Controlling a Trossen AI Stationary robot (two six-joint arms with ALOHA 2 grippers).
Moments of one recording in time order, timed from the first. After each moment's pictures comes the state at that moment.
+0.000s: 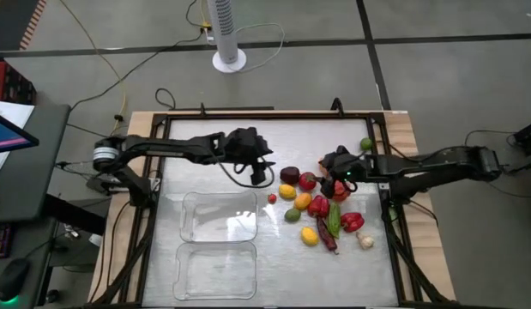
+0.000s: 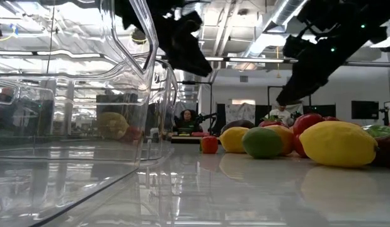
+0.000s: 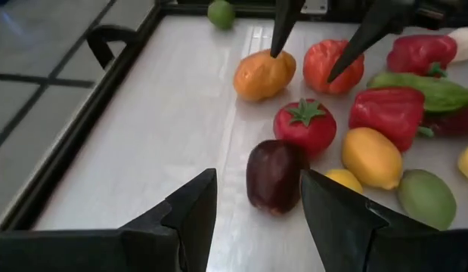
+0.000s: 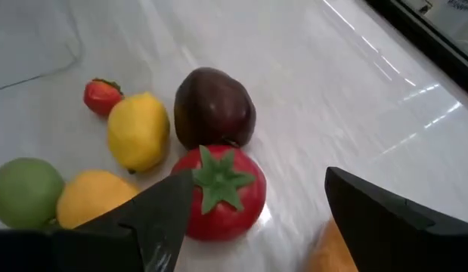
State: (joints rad) left arm 0.20 1.63 1.17 -0.15 -0.05 0.04; right arm -0.08 1.02 0.52 -0.23 0.29 0.23
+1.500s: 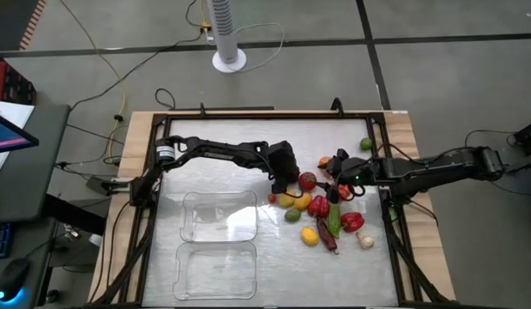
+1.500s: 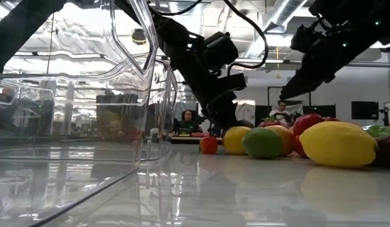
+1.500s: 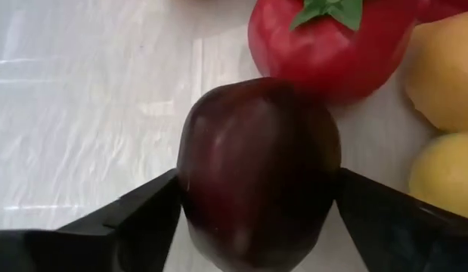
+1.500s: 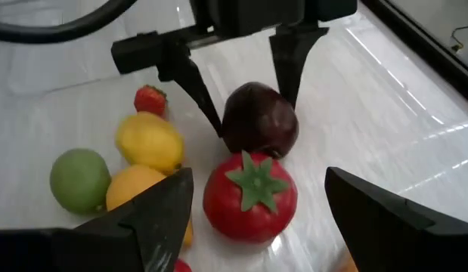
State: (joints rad) left arm 0.20 2.16 1.54 -0.30 0.03 0.18; right arm -0.02 0.92 0.46 -0.17 0.26 0.18
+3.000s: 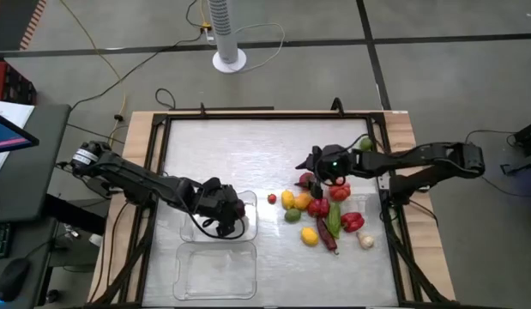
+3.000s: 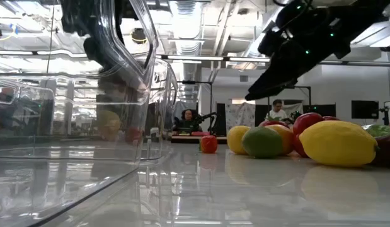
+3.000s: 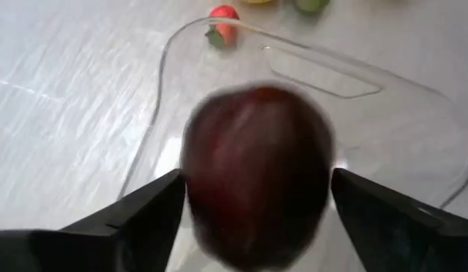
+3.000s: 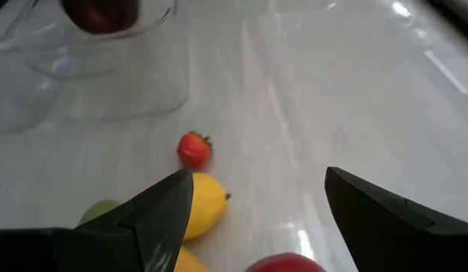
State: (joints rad) left arm -0.31 1.44 1.05 -0.69 -0.27 -0.64; right arm -0.17 1.26 0.57 0.12 -0.10 0.01
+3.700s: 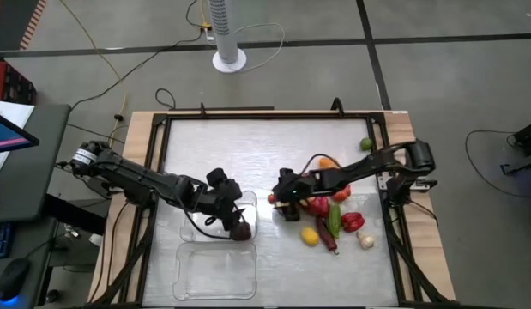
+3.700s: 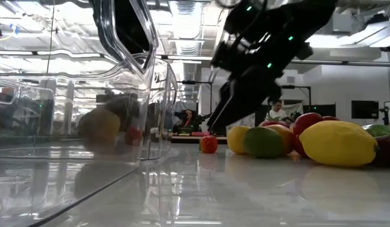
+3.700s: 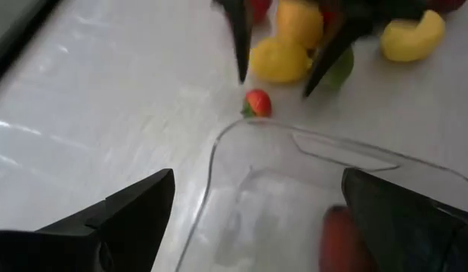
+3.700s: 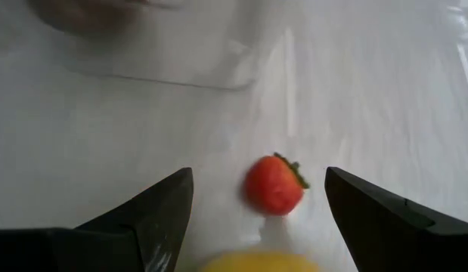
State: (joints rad) left arm -0.31 1.44 1.10 -0.64 -0.49 -0.50; right arm 0.05 1.76 0.94 0.02 0.05 -0.11
